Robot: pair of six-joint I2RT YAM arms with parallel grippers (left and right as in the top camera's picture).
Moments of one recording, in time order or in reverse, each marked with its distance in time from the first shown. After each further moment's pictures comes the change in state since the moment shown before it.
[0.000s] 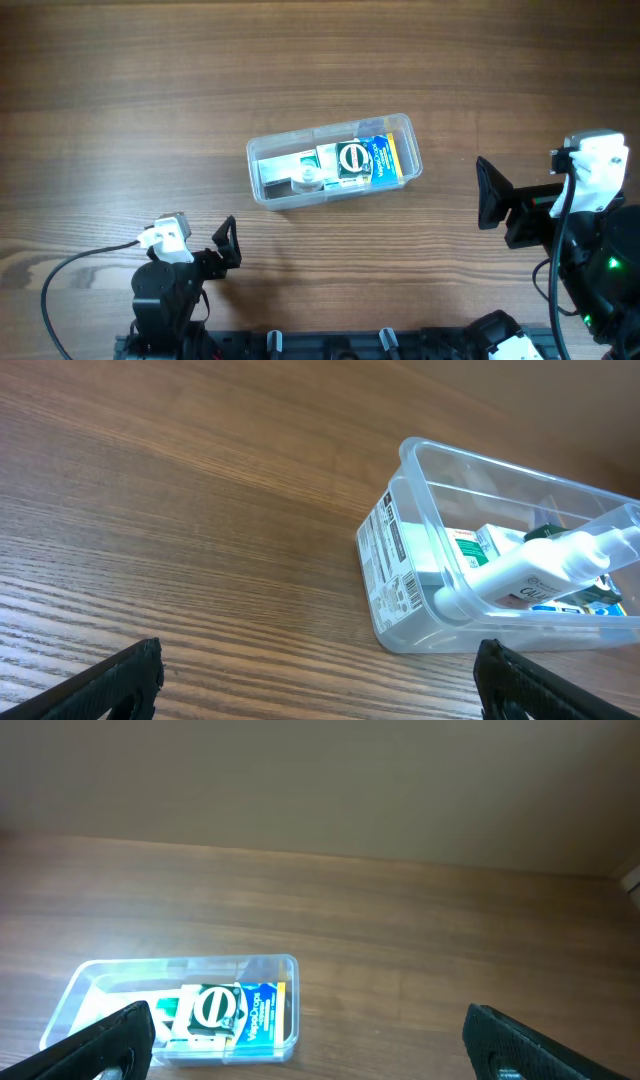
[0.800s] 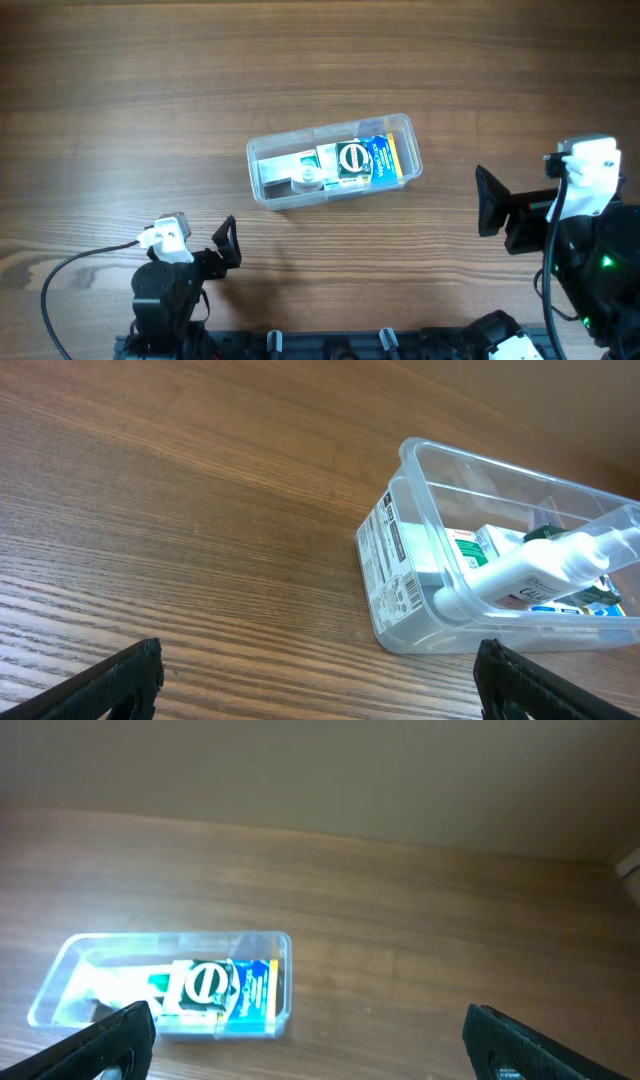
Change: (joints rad) left arm 0.000 0.000 0.000 0.000 0.000 -0.003; right arm 0.000 0.000 0.000 -0.061 0.001 -0.016
